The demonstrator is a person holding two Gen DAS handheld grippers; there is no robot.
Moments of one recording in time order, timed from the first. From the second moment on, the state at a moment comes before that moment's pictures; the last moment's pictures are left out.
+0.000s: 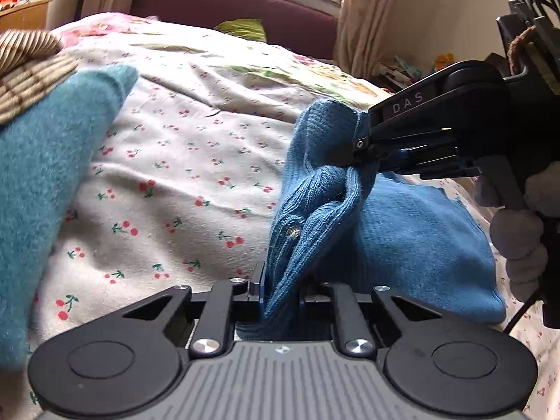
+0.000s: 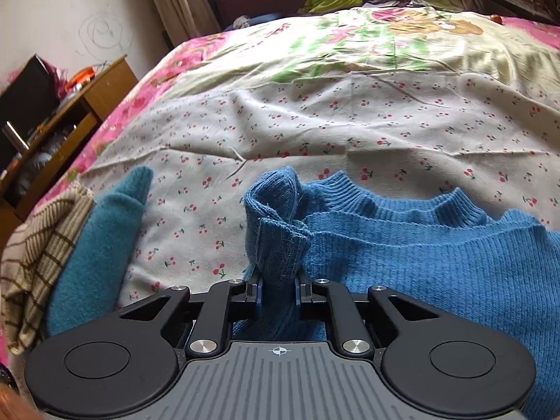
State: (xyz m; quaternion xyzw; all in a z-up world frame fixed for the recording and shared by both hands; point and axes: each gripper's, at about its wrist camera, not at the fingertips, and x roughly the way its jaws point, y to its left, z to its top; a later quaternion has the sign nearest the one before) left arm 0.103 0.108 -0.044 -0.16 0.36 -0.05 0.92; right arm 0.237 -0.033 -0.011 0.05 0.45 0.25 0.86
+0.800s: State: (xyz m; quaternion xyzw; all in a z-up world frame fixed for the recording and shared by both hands) left arm 0.144 -0.072 0.004 -0.12 0.37 -0.24 0.89; right arm 0.261 -0.225 -0.016 0.13 0.43 0.17 0.88
